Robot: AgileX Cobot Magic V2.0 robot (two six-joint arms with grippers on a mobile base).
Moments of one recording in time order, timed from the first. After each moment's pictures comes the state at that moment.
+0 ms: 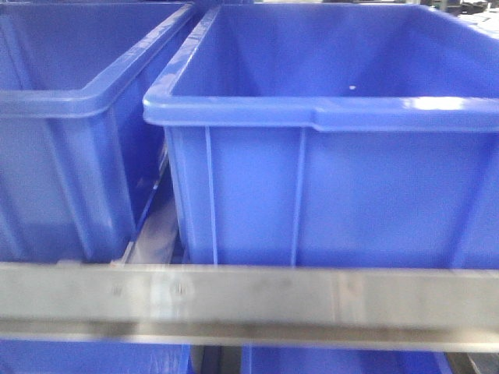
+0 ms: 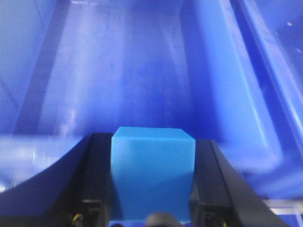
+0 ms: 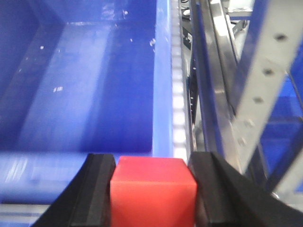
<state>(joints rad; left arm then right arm) -0.25 0.62 -0.69 0.05 0.58 -0.25 0.12 0.47 -0.51 -0.08 0.48 0.24</state>
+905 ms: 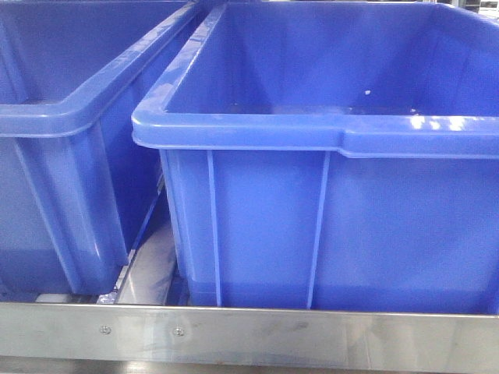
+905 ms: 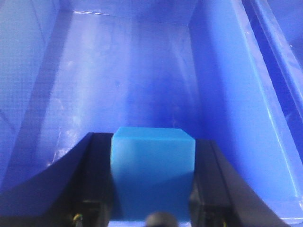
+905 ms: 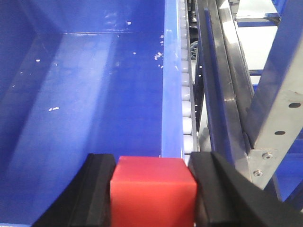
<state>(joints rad) -0.25 0.62 -0.69 0.05 0.58 -0.25 0.12 0.47 -0.51 -0.08 0.48 0.24</state>
